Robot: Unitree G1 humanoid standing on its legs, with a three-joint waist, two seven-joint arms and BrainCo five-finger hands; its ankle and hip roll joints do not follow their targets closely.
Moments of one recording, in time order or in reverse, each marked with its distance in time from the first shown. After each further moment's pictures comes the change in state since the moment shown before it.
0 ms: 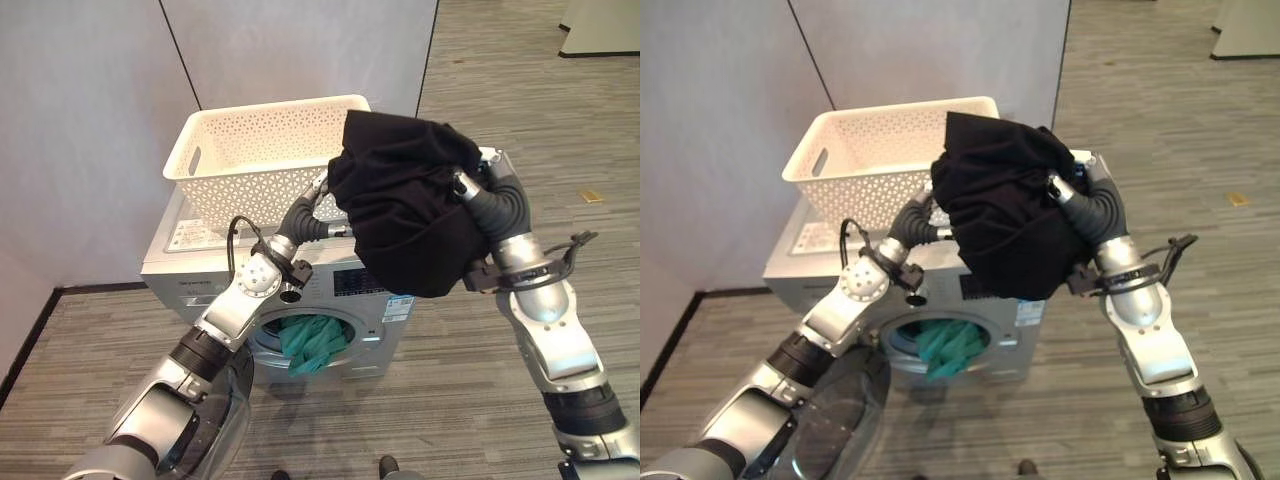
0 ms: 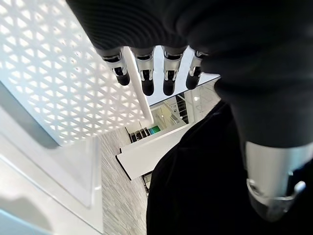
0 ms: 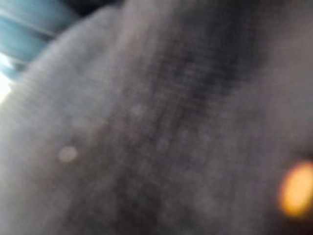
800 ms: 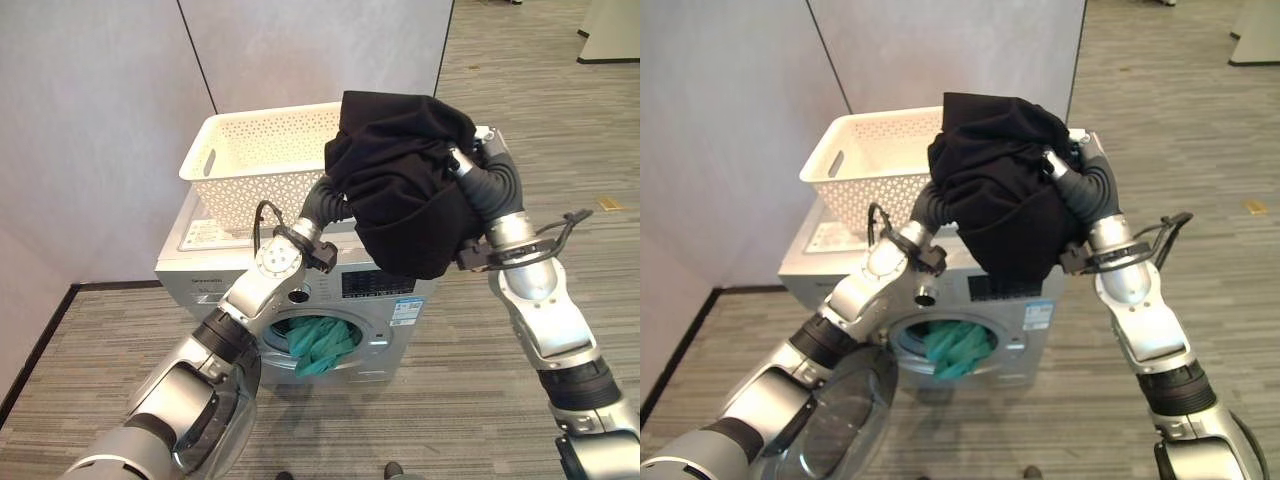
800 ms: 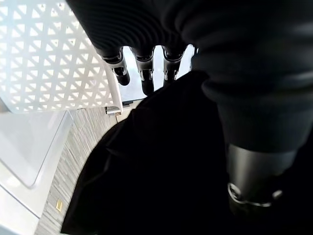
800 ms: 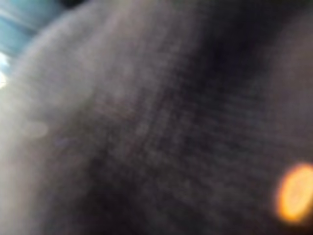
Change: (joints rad) left arm -0.087 -0.077 -0.039 0.033 -0.217 0.001 0.004; right arm -0.083 0.002 0.073 0.077 -0.022 0.038 -0.069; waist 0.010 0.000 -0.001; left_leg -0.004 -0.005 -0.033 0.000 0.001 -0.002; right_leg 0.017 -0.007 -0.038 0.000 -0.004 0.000
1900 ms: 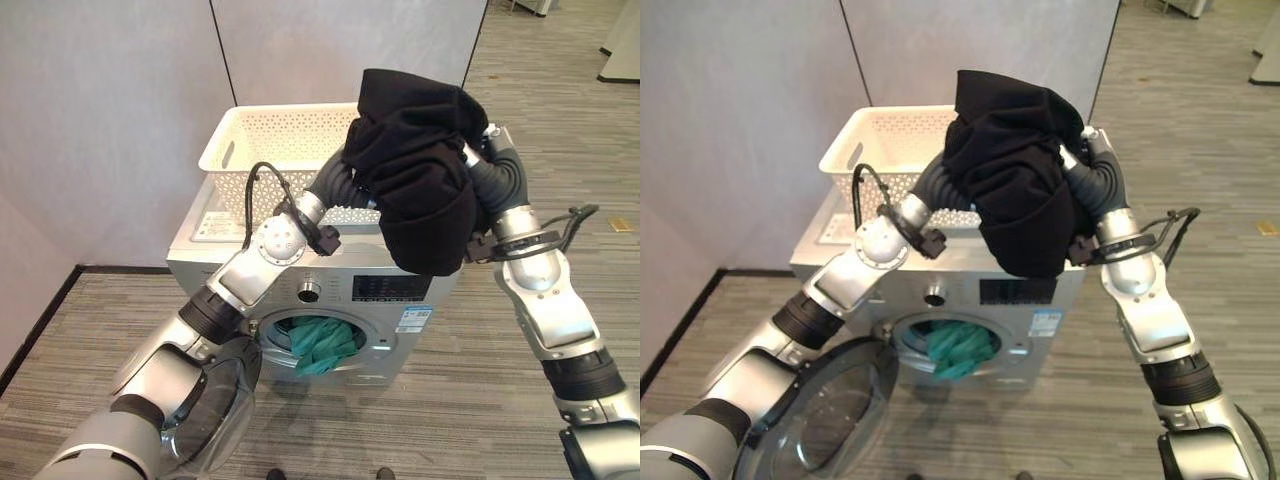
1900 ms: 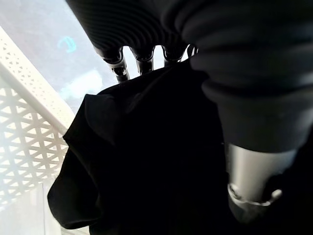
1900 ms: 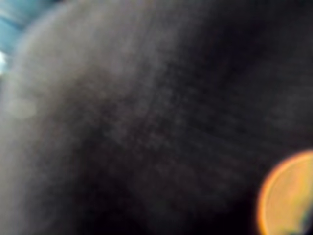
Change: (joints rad) left arm -0.114 0.086 -0.041 -0.077 0.375 0.001 0.013; right arm -0.033 -0.031 -0.018 0.069 0.000 0.001 -0.001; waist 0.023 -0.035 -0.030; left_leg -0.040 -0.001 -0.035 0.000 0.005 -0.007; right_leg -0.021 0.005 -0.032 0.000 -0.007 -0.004
